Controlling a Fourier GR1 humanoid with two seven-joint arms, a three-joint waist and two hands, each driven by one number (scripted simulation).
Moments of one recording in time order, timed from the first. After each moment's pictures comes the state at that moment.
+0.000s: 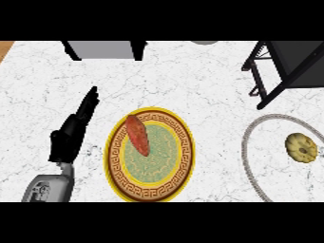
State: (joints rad) left arm -0.15 0.07 -0.02 -1.48 -0.16 -0.02 0.02; right arm -0.72 -0.36 -0.28 -2.00 0.81 0.29 0.80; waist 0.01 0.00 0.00
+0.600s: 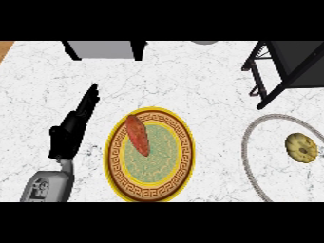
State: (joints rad) left arm -0.17 0.07 -0.01 -1.47 -0.16 -0.04 0.04; right arm -0.80 -0.51 -0.30 -1.71 0.84 0.16 0.60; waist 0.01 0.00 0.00
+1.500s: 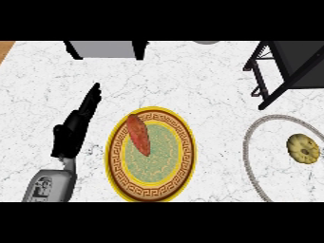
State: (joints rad) left arm -0.18 0.06 -0.02 -1.45 -0.17 -0.03 0.03; right arm -0.88 -0.48 -0.37 -1.22 0.79 -0.26 0.21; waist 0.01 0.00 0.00
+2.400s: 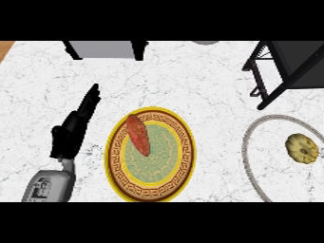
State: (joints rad) left arm -0.17 0.06 -0.01 -1.45 -0.16 -0.04 0.02; right arm -0.96 -0.63 -0.42 -0.81 0.80 -0.45 0.14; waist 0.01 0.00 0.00
